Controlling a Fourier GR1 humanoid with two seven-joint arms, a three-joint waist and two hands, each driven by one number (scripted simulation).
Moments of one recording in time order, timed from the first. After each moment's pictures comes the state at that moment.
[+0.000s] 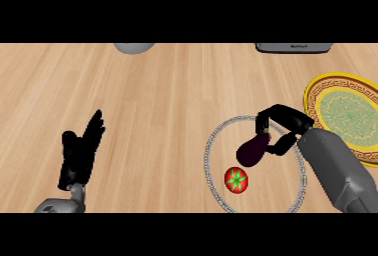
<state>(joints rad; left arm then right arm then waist) -0.05 0.17 -0.09 -1.46 -0.01 0.20 0.23 -0.66 -0.31 0.14 -0.53 0.79 0.26 -0.65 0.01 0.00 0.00</state>
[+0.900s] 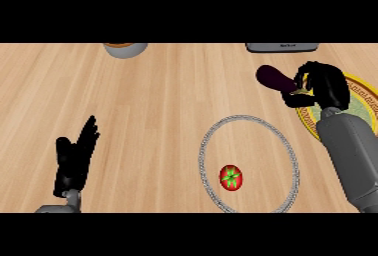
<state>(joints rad) 0.00 0.17 -0.06 -1.46 -0.01 0.21 0.21 -0.63 -0.35 -0.05 -0.89 0.84 -0.28 0.01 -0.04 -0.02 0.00</state>
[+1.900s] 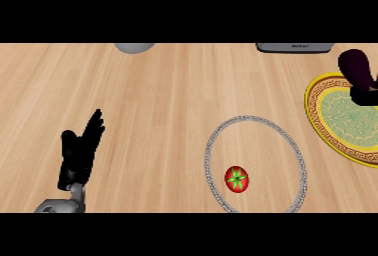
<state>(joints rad) -0.04 0.15 -0.06 -1.49 -0.05 0.18 0.25 -0.58 -0.55 -0.27 -0.88 0.81 -0.29 0.12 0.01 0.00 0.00</state>
